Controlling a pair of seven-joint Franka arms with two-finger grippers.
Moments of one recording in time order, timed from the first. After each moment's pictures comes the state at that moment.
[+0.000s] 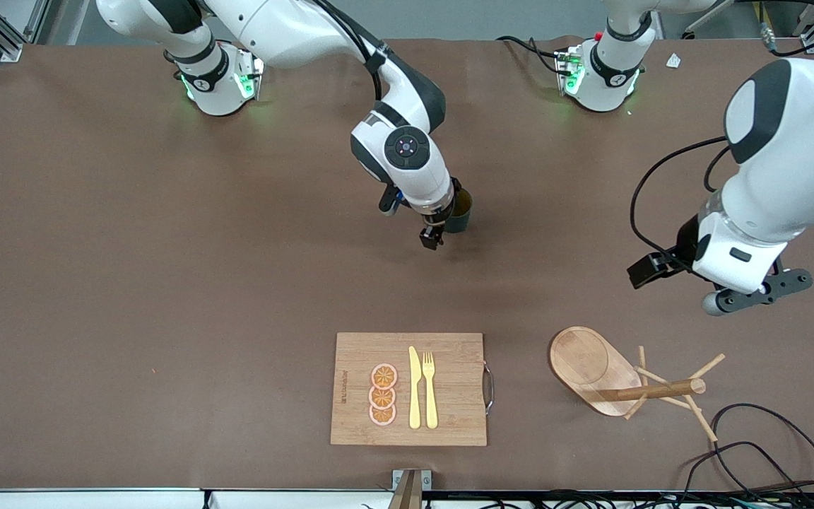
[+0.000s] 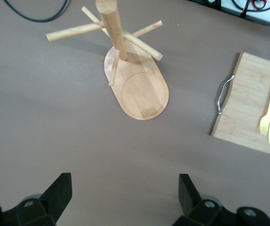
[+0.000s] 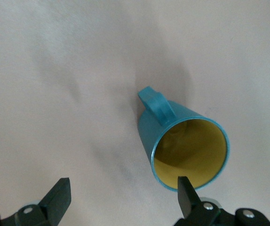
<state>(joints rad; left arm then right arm) -0.15 0.29 -0.10 -1.43 0.02 1.79 -0.55 0.79 0.70 0.10 -1.42 0.17 2.24 2.74</state>
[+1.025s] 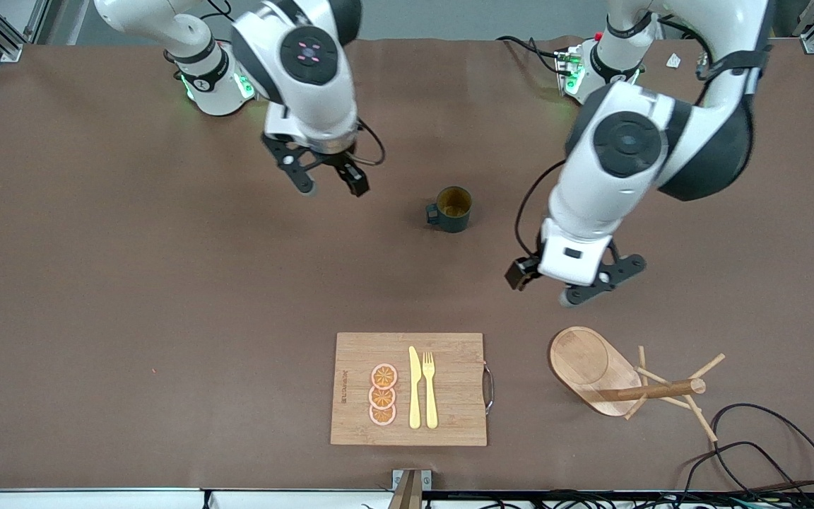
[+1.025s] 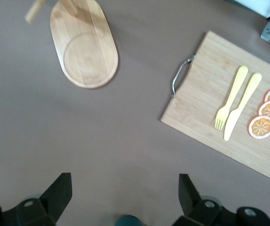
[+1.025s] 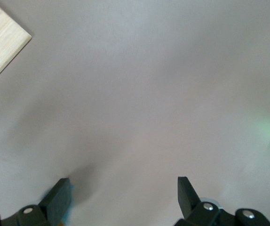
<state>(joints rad) -0.43 0.40 -0.10 -1.44 0.10 1.91 -1.03 0.59 0.14 0.09 -1.72 0.03 1.70 1.42</state>
